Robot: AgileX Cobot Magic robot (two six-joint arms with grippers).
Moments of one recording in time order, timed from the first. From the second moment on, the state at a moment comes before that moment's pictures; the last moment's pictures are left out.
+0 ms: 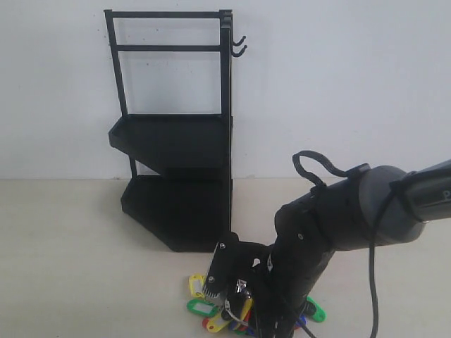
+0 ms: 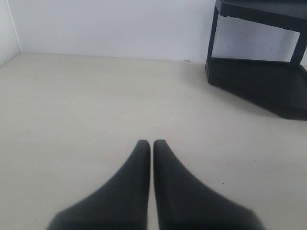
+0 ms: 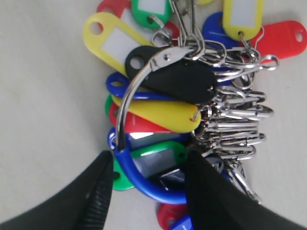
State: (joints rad) left arm -0.03 0.00 0.00 -0.08 0.31 0.05; right arm 0.67 1.96 -1.13 -0.04 0.49 -0.66
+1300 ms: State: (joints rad) left arm -0.03 0.00 0.00 -0.08 0.31 0.05; right arm 0.66 1.63 -1.13 -0.02 0.50 -0.48
